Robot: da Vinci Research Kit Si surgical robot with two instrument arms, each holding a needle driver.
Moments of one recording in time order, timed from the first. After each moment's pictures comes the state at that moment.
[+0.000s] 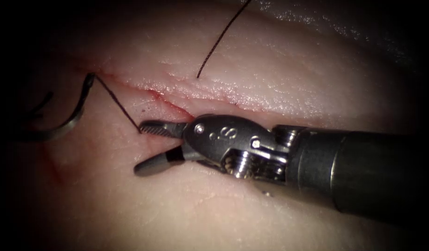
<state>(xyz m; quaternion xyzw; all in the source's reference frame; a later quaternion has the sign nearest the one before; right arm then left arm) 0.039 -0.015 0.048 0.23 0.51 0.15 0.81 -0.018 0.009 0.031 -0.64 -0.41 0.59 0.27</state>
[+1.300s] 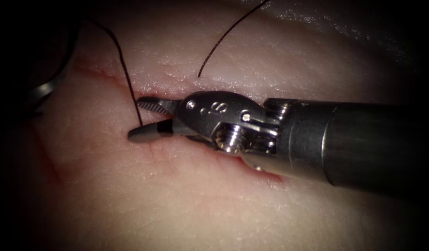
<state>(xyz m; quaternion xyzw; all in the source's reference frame) 0.041 -0.010 0.047 0.19 0.51 0.23 0.81 -0.017 0.009 0.030 -0.69 -0.32 0.62 0.21</state>
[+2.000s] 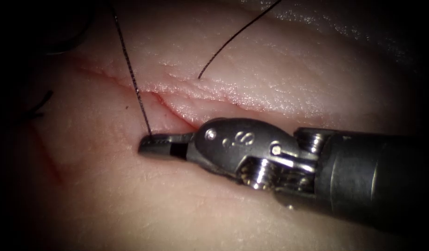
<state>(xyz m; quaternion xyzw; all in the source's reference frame) 0.038 -0.014 0.039 0.25 0.51 0.22 0.80 -0.019 0.011 0.036 -0.68 -0.20 0.66 0.26</state>
